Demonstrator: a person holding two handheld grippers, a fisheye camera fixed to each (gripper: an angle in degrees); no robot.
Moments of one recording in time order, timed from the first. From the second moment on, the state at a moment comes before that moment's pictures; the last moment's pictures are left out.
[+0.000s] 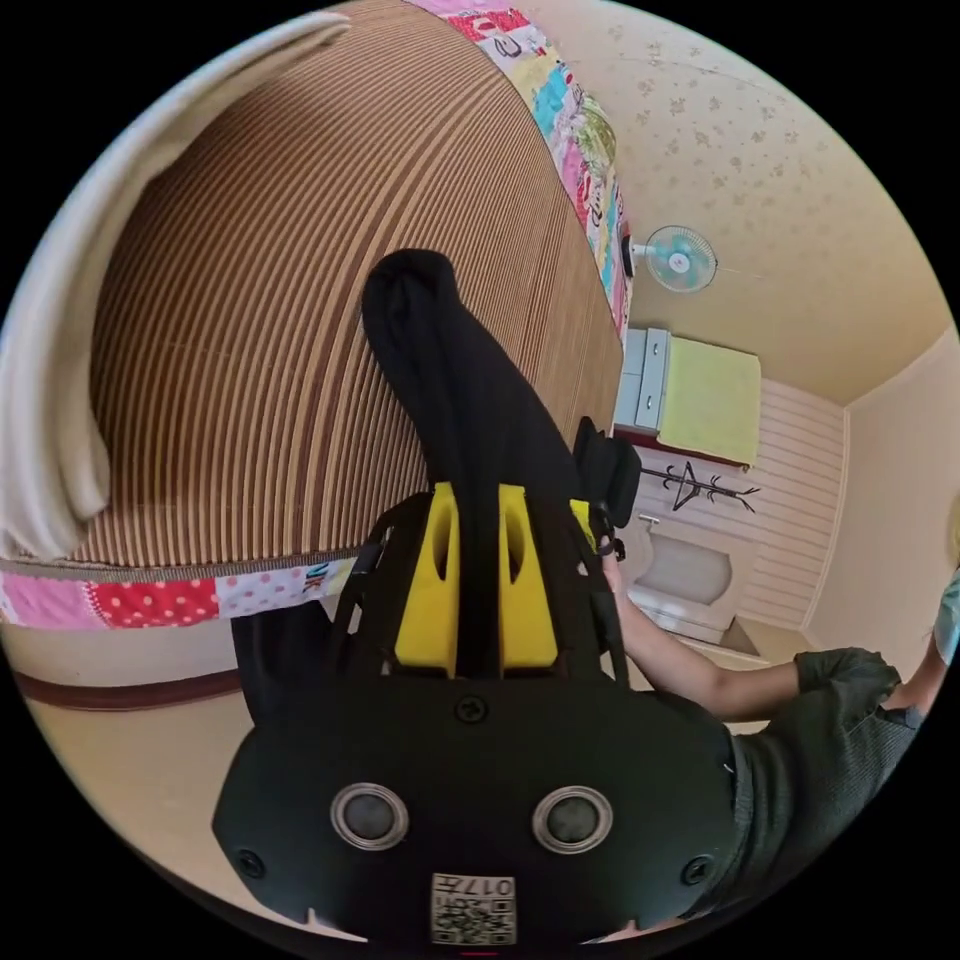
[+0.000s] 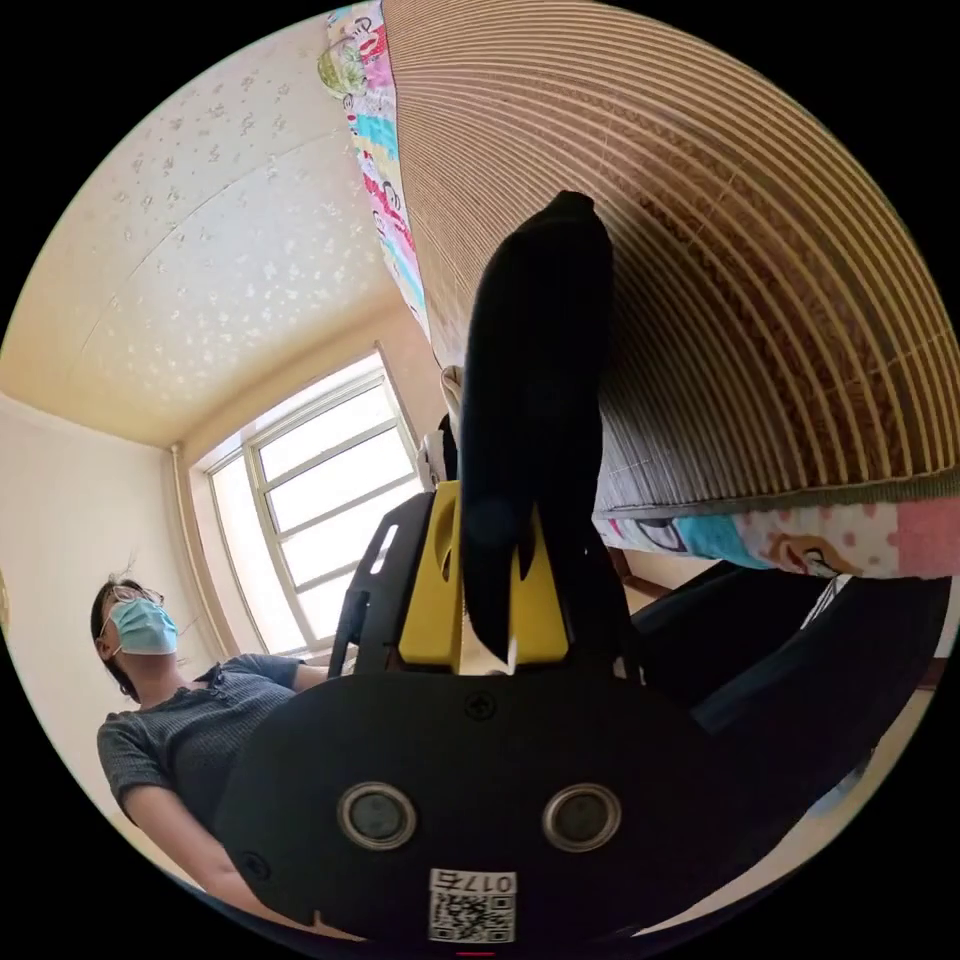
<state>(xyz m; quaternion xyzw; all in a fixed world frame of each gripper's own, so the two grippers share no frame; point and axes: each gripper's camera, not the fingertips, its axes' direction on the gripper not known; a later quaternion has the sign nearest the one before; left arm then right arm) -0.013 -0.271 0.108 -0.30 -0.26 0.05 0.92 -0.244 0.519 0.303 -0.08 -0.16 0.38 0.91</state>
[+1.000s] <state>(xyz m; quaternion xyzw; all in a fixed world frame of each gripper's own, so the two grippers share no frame) 0.189 -0.261 -0.033 0.02 -0.42 0.13 0.90 -0.446 0.462 0.234 -0.08 0.03 0.27 0.96</state>
